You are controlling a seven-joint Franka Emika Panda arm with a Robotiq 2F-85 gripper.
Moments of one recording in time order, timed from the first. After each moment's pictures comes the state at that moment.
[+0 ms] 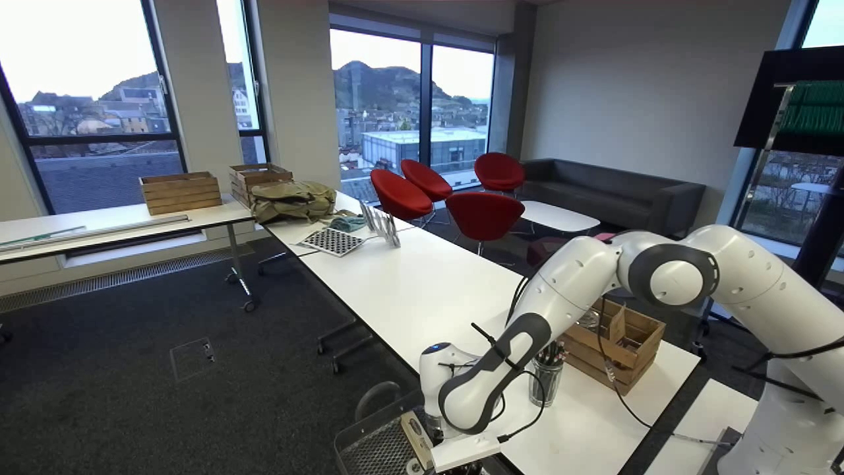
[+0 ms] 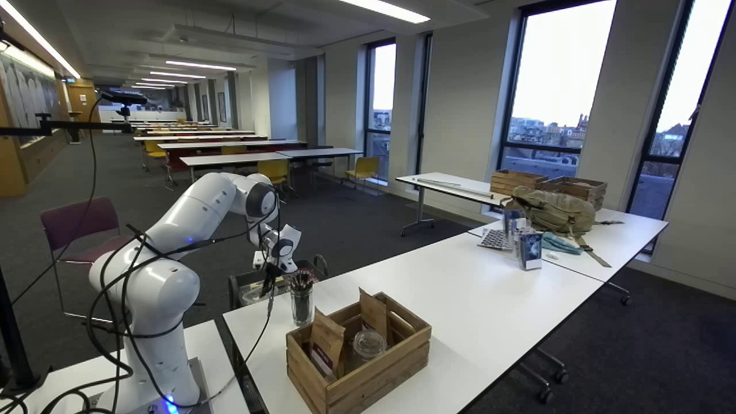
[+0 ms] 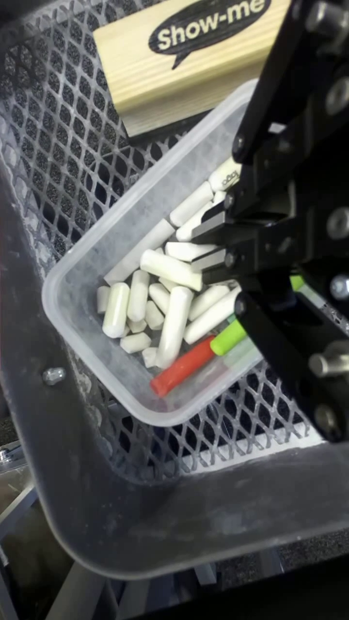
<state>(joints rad) 0.56 0.93 0.22 -1.66 0.25 2.33 0.88</state>
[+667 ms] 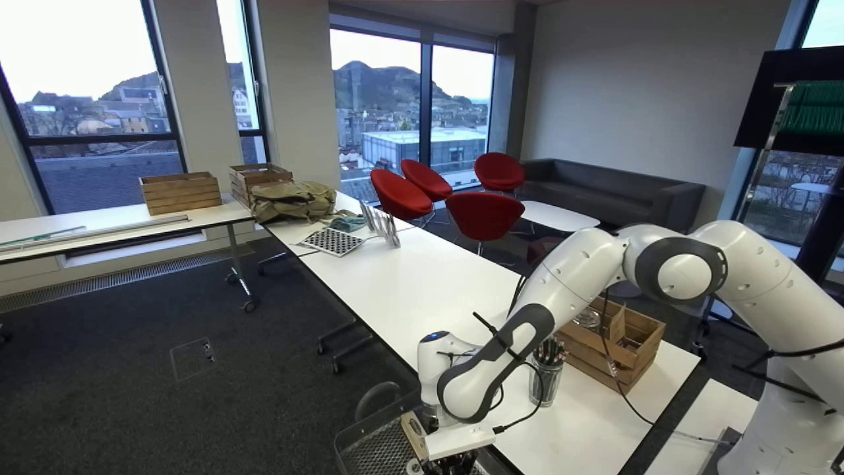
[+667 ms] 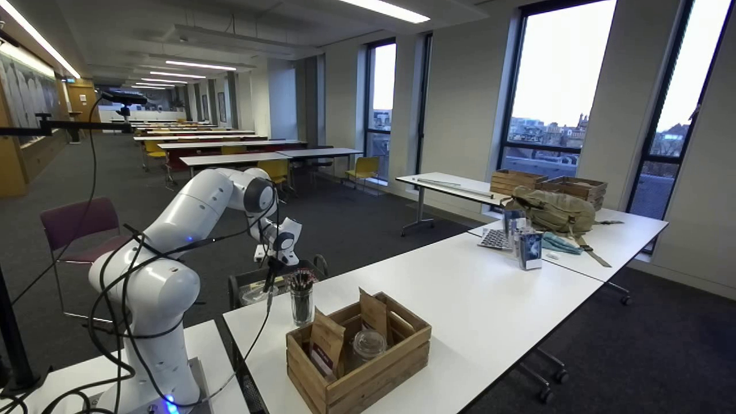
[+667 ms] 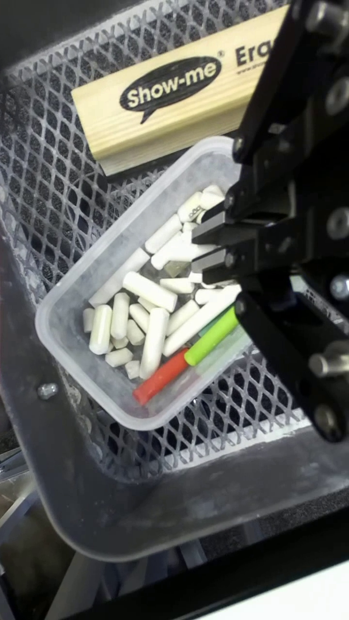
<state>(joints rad) 0.57 0.88 0.21 -1.67 0.24 2.33 0.94</state>
